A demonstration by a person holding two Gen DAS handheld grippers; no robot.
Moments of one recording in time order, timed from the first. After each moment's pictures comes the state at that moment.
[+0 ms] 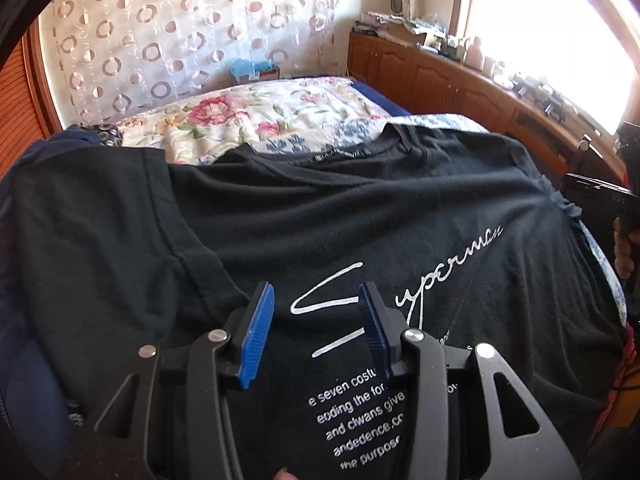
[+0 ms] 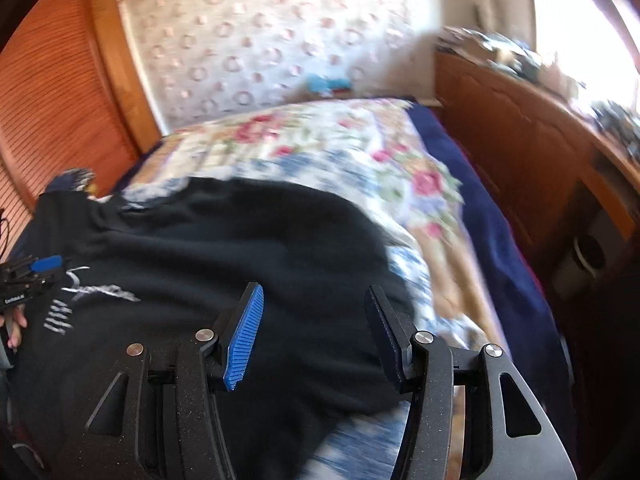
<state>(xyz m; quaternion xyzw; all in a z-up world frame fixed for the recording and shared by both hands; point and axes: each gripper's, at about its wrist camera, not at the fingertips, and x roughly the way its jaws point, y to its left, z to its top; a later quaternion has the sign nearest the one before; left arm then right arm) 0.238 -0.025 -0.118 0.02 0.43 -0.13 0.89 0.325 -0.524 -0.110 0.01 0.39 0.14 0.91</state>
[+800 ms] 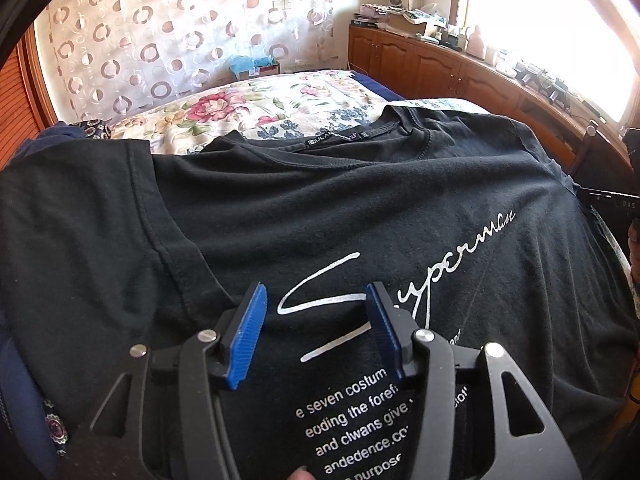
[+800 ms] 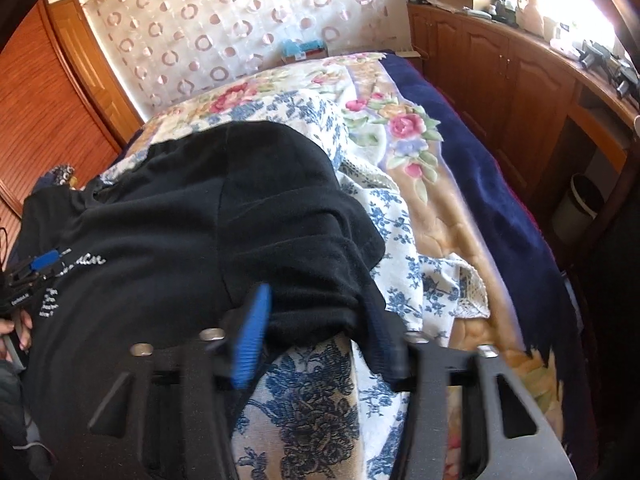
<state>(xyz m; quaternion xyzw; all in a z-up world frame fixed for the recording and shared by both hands) 0.243 -0.035 -0.132 0.04 0.43 -0.13 0.89 0.315 -0.560 -0.139 0.05 0.45 0.13 0.88</state>
